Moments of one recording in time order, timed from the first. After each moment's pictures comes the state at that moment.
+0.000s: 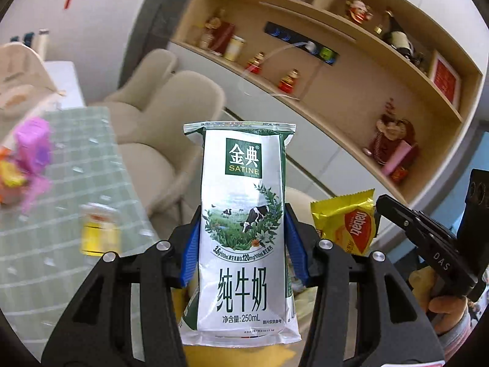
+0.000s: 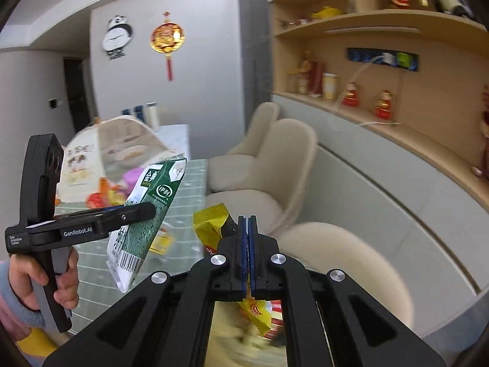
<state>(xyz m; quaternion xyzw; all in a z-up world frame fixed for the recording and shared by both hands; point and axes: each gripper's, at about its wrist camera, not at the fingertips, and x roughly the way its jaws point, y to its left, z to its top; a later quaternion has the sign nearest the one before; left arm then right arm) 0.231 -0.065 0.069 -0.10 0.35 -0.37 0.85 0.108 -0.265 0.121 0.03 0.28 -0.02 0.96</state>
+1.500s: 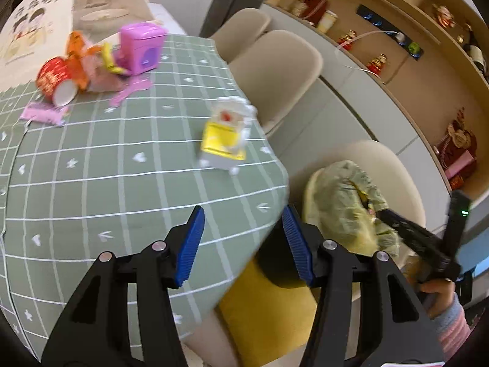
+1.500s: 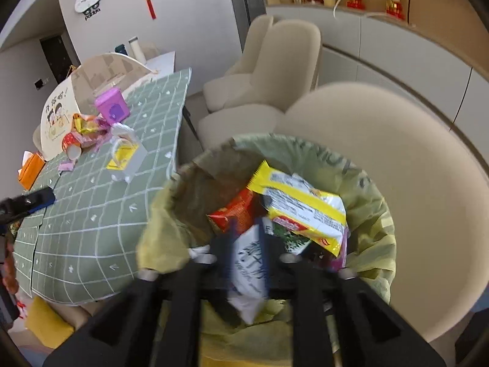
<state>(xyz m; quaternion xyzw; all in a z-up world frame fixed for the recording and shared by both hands) 0.222 0.071 -0.037 -0.12 0.46 -0.20 0.86 0.159 -0.252 -0.032 0.09 0.42 0.01 0.90</state>
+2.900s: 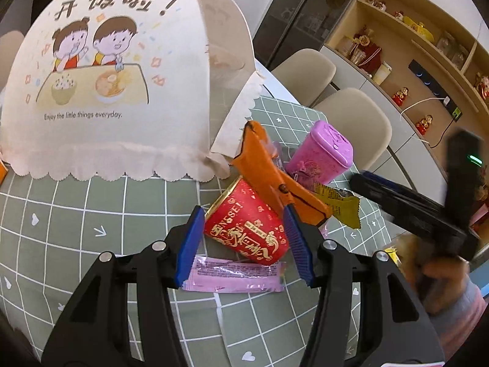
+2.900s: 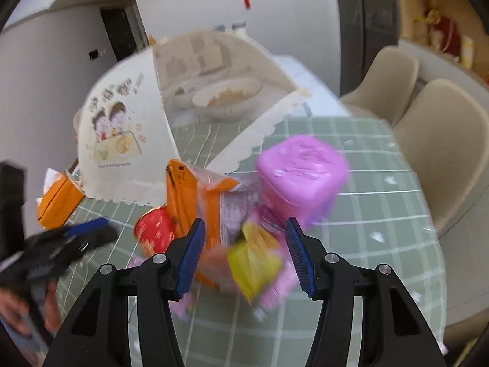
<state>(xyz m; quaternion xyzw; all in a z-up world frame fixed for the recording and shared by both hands) 0.439 0.356 -0.040 -0.14 0.43 -0.17 0.88 0.478 0.124 -0.025 0.04 0.44 0.15 0.89</state>
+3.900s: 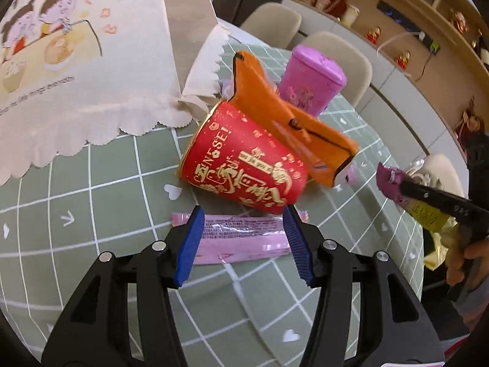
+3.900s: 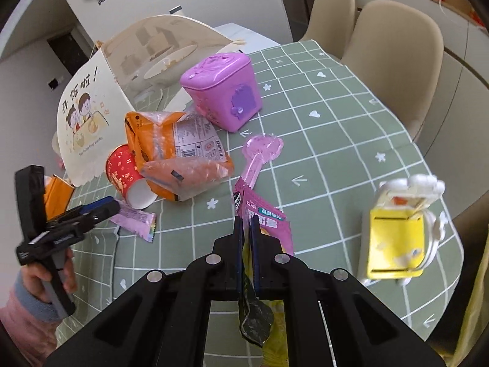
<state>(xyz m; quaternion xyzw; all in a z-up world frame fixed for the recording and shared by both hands) 0.434 0.336 -0.100 -0.03 0.48 -0.26 0.84 0.356 0.046 -0.058 0.15 0.48 0.07 0.86</state>
